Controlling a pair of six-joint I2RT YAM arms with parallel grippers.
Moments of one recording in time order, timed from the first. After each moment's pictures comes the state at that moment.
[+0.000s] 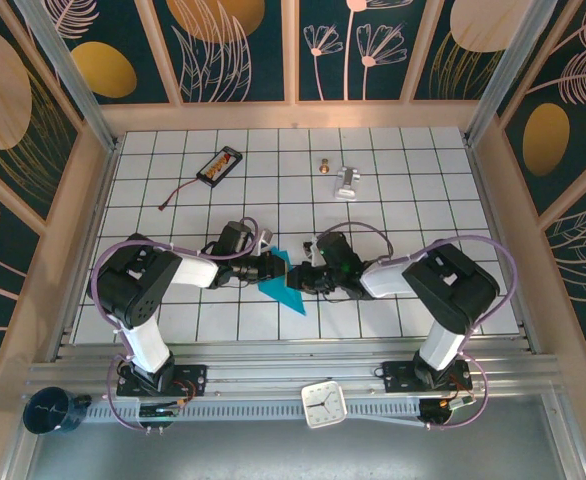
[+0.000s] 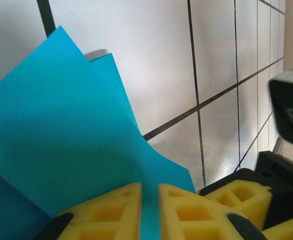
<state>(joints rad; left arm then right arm) -0.55 1.79 0.65 0.33 0.62 -0.76 0.78 1.70 0.64 0.33 -0.49 0.89</state>
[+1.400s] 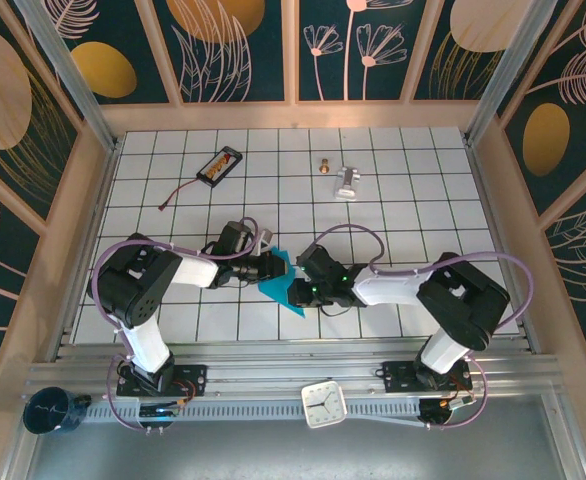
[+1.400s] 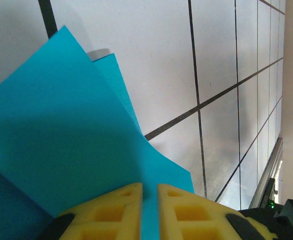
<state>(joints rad) -0.55 1.79 0.65 0.33 0.62 -0.76 0.95 1.62 0.71 -0.07 -0.18 0.80</state>
